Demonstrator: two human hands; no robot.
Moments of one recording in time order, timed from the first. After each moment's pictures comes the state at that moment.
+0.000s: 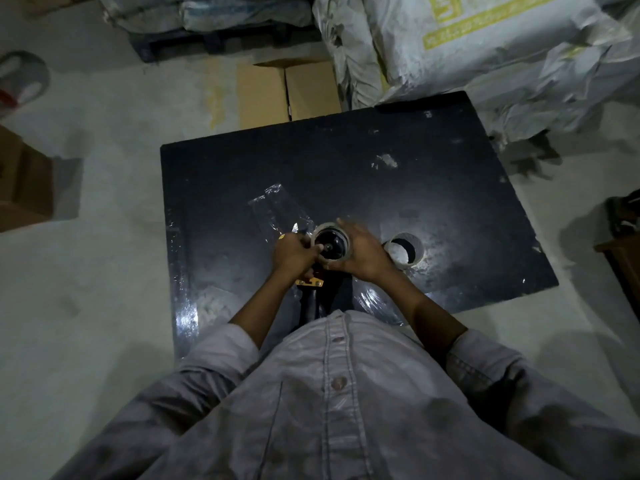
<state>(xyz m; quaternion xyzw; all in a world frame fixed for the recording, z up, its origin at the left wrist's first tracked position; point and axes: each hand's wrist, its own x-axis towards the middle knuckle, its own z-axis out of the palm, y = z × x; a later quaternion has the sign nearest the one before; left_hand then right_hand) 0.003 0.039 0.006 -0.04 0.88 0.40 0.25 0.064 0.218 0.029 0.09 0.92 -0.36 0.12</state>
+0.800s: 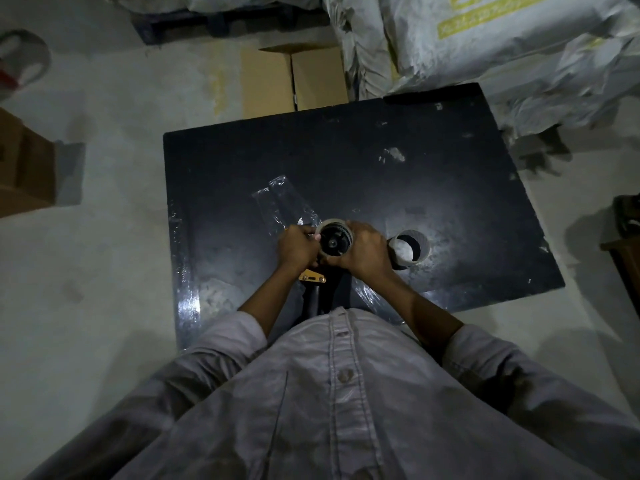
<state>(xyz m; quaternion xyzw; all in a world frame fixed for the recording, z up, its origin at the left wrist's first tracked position) 0.001 0.045 0.010 -0.07 0.87 0.42 0.23 0.062 0.202 0.009 0.17 0.95 -0.26 0.04</state>
